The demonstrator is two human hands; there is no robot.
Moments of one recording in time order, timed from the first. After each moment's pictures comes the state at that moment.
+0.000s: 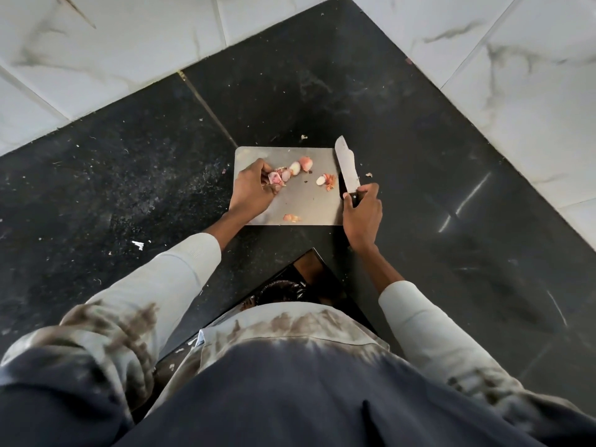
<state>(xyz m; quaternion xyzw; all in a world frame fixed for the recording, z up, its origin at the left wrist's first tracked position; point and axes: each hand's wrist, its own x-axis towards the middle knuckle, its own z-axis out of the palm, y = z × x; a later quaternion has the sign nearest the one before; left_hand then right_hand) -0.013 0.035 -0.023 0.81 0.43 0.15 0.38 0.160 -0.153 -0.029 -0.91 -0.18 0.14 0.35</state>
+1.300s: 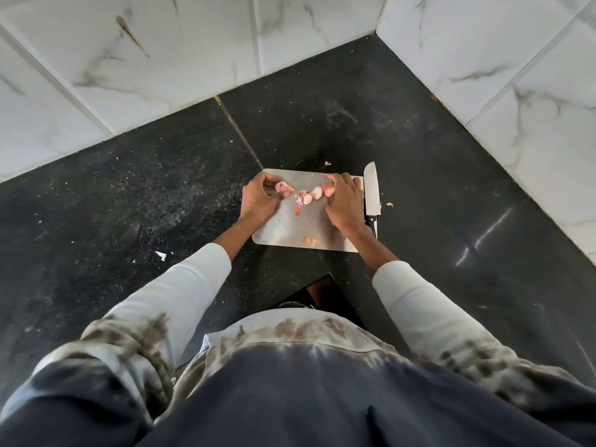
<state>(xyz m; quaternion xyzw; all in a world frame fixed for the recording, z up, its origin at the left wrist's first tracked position) -0.024 0.071 -0.030 0.69 0.50 0.21 0.48 0.164 -0.048 -0.032 -0.85 -0.46 0.12 0.25</state>
